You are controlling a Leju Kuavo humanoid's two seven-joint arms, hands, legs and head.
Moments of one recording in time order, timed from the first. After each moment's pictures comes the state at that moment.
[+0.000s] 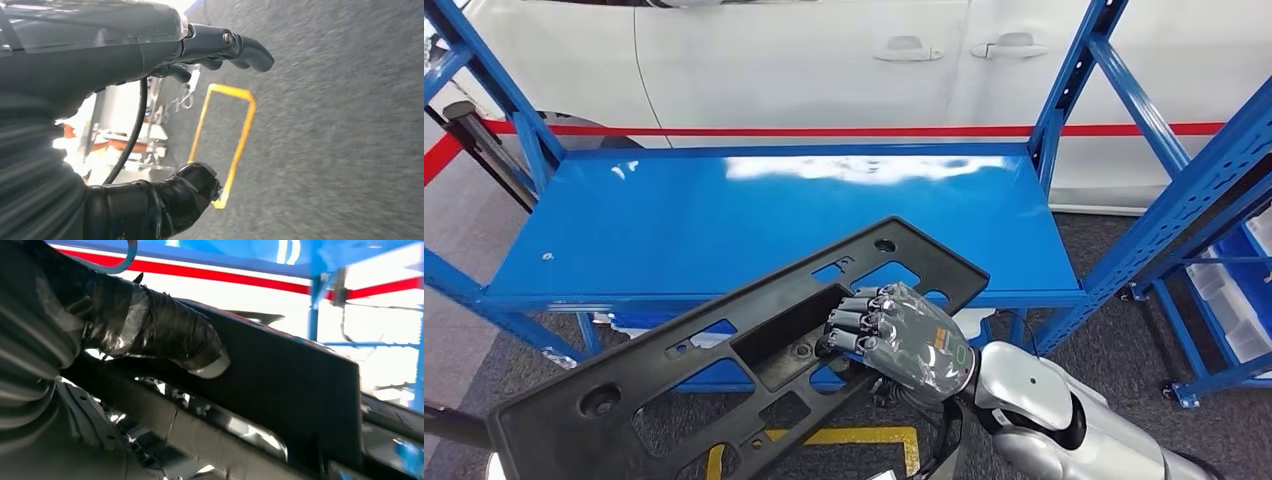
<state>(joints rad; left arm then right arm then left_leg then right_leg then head) -0.06 -0.15 1.36 -0.19 -1.46 0.01 0.08 -0.52 -0.42 1.05 -1.87 0.74 -0.15 -0.27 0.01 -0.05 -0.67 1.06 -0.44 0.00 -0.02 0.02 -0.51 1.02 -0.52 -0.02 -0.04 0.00</state>
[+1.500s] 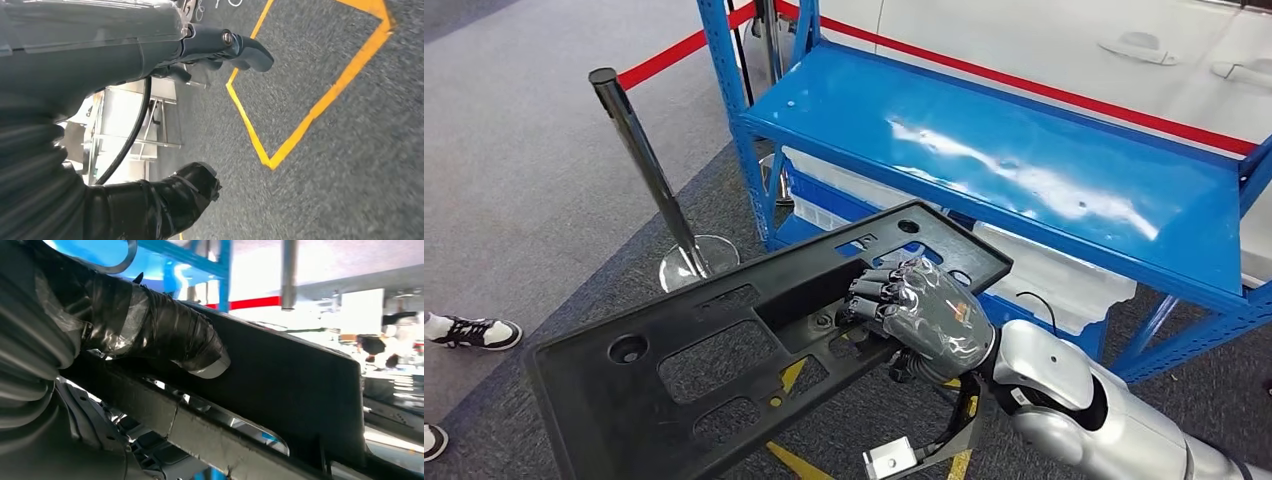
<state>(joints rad) -0.06 -0.15 1.36 -0.19 -1.46 0.01 0.08 -0.56 -0.48 1.02 -1.88 0.68 -0.13 -0.22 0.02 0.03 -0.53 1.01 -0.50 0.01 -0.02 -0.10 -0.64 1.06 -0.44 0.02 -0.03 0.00</state>
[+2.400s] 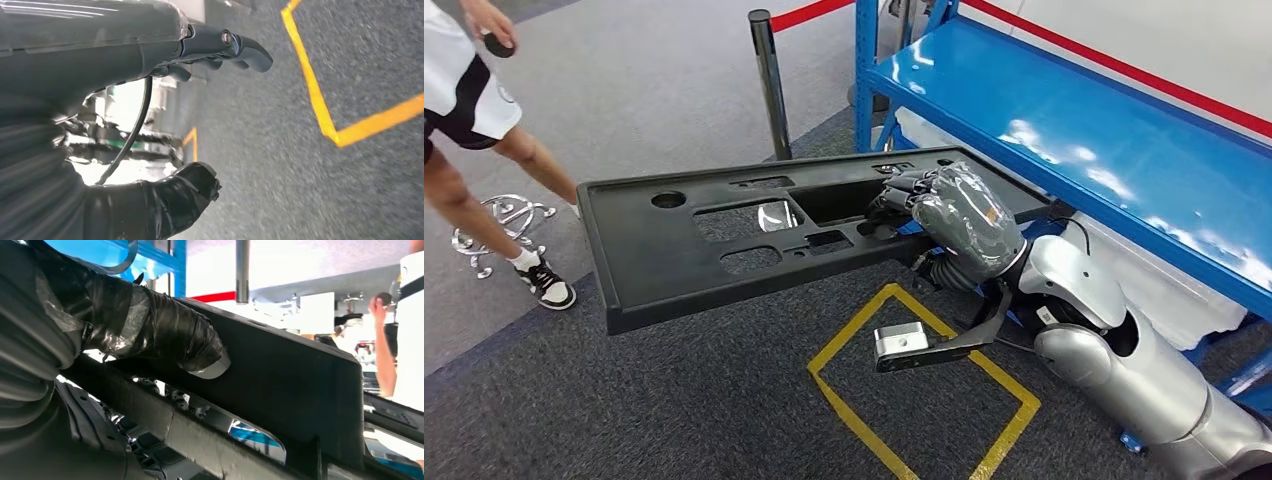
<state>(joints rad) -0.06 -0.14 1.38 -0.19 -1.43 -0.03 0.04 -0.72 -0.45 0.85 -1.80 0.58 0.04 -0.13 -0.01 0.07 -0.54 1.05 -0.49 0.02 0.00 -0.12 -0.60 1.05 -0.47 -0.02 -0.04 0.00</state>
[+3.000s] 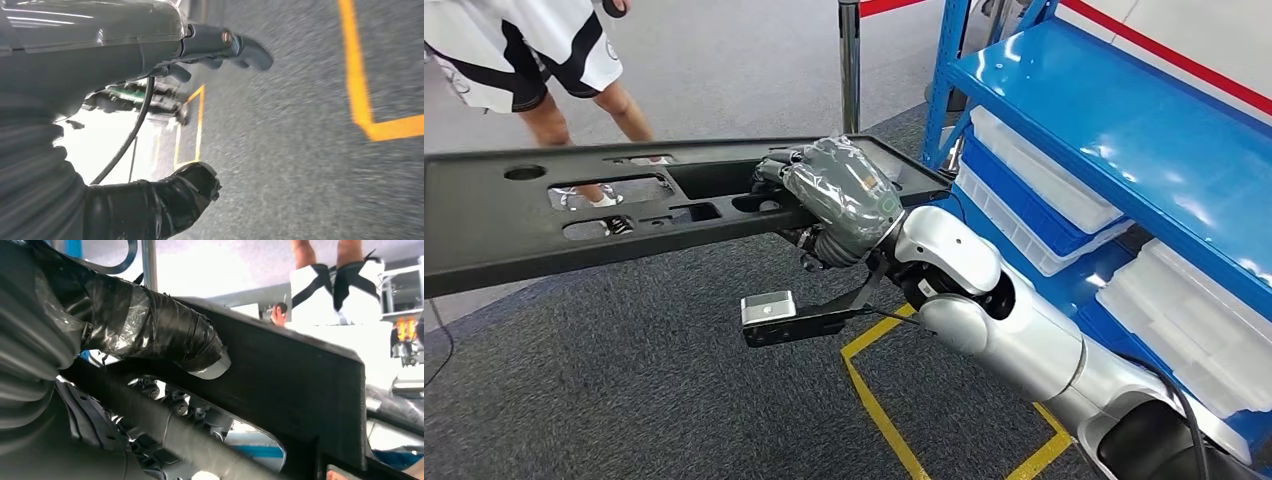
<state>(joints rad) -0.07 -0.06 1.40 -0.19 -1.41 -0.10 0.08 -0.90 -0.10 1.01 -1.54 0.62 0.01 -0.02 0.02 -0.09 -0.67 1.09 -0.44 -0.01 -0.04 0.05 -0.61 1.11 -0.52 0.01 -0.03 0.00</state>
